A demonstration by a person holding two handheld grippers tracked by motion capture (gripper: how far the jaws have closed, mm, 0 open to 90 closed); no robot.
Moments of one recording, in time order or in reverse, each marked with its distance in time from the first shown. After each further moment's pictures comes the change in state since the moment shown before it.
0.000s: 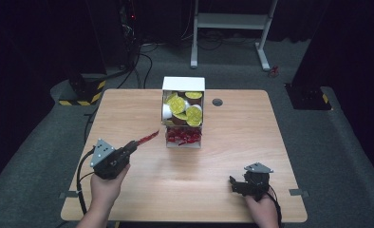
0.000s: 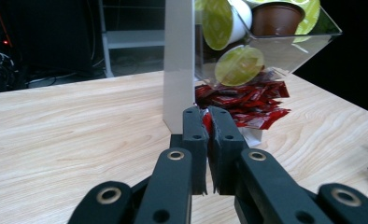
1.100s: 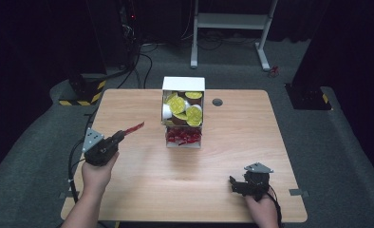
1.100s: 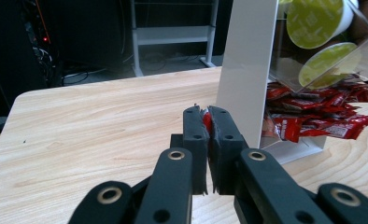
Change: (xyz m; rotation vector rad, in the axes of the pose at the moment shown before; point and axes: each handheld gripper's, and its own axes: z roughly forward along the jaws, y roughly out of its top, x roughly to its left) left arm 0.052 0.001 0.018 0.019 0.101 0.000; right arm 0.000 0.000 0.000 0.000 0.000 0.000
